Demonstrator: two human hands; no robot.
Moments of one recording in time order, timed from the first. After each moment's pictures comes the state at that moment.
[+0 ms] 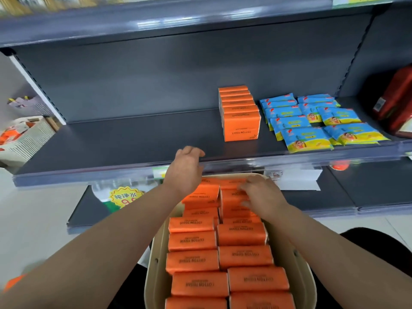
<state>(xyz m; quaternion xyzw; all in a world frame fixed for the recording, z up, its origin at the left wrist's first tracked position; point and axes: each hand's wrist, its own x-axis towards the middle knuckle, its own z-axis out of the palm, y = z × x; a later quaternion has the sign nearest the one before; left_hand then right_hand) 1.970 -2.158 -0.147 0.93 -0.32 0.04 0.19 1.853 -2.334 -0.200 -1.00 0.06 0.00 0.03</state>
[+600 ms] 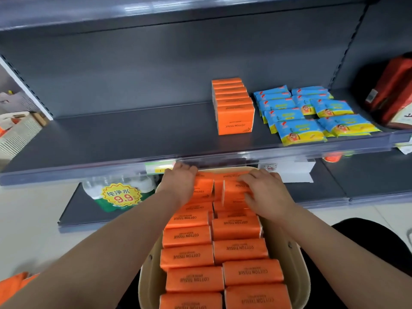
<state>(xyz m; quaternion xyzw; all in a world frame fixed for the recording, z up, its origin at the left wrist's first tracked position) 1.969 -2.154 -0.192 0.93 -0.35 0.01 -0.09 1.826 -2.337 -0.192 -0.99 0.08 -0.05 0.07</state>
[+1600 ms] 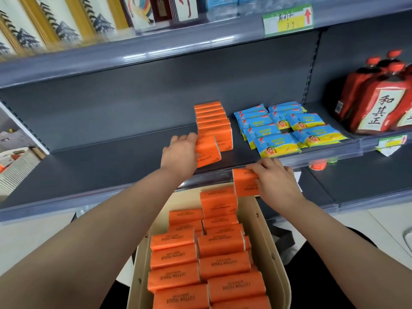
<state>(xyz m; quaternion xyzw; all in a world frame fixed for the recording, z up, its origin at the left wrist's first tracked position) 1.970 -2.230 -0.092 0.93 -0.34 0.10 0.10 1.804 -2.393 -0.149 -0.97 0.18 -0.14 0.09</state>
